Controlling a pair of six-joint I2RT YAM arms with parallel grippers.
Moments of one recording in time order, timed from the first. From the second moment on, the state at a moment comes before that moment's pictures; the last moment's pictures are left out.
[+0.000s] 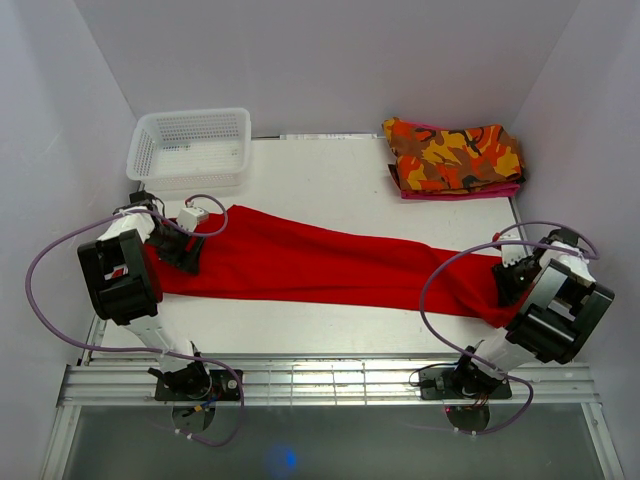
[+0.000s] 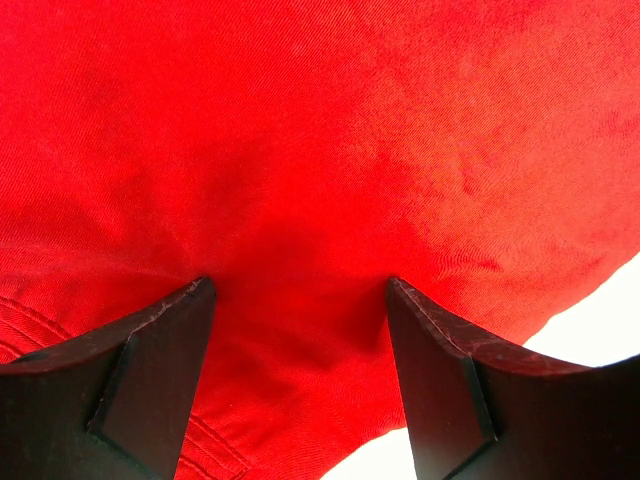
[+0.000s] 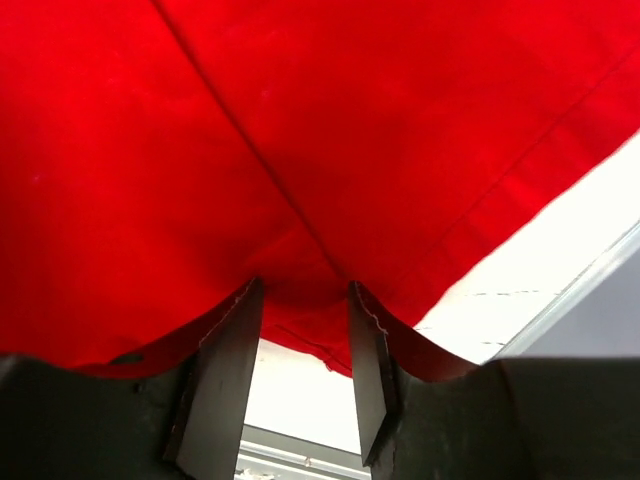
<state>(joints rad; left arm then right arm) 0.33 1.78 1.15 -0.81 0.37 0.91 -0.62 1.51 0.86 -0.80 -0.26 -1.02</state>
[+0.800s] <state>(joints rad) 0.33 1.78 1.15 -0.81 0.36 0.91 -0.61 1.44 1.11 -0.99 -0.28 -1.06</state>
